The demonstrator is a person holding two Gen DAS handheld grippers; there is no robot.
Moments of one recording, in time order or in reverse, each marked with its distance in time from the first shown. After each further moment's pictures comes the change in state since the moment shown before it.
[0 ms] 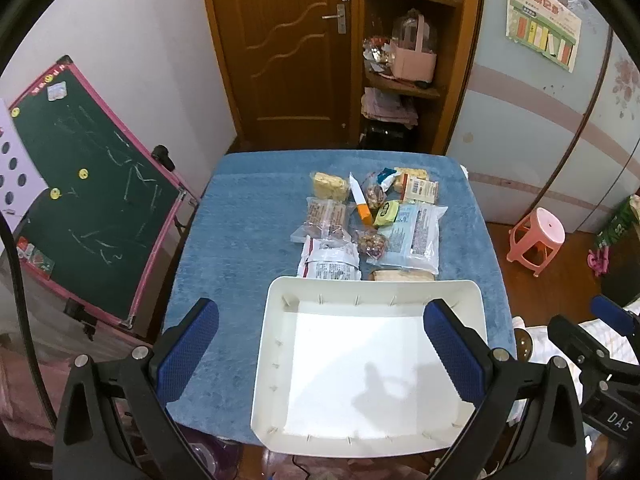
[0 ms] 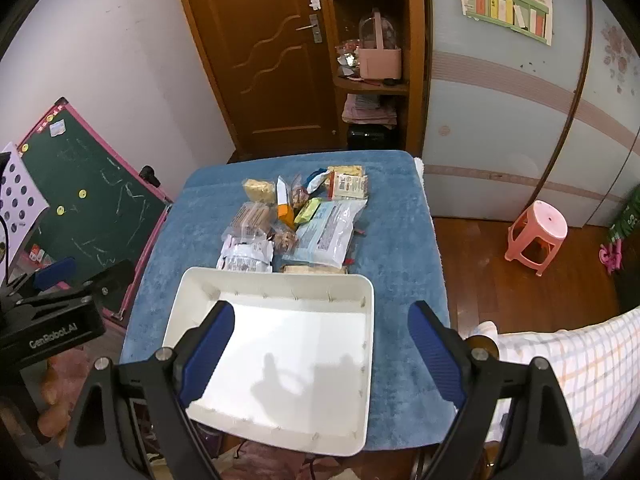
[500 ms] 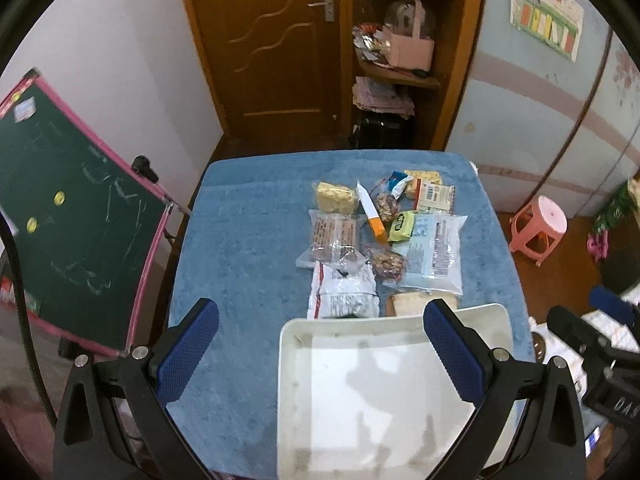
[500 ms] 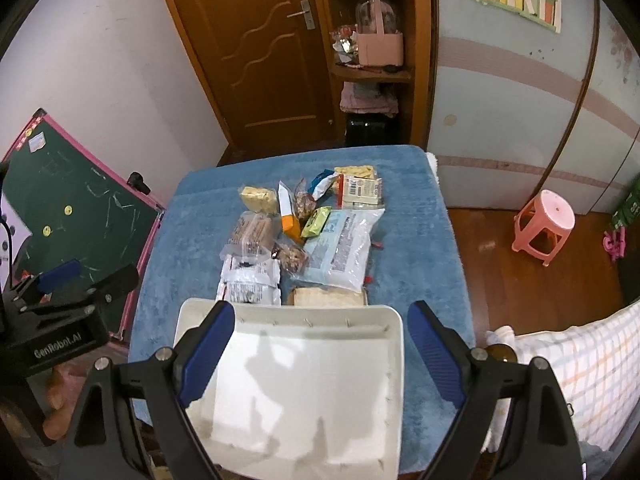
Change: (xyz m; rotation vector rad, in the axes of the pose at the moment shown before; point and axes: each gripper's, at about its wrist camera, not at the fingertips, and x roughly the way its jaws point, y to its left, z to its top) left arm 0.067 0.020 0.056 0.078 0.048 -0.023; right arm 0.064 0.021 0.051 0.050 0.060 -0.006
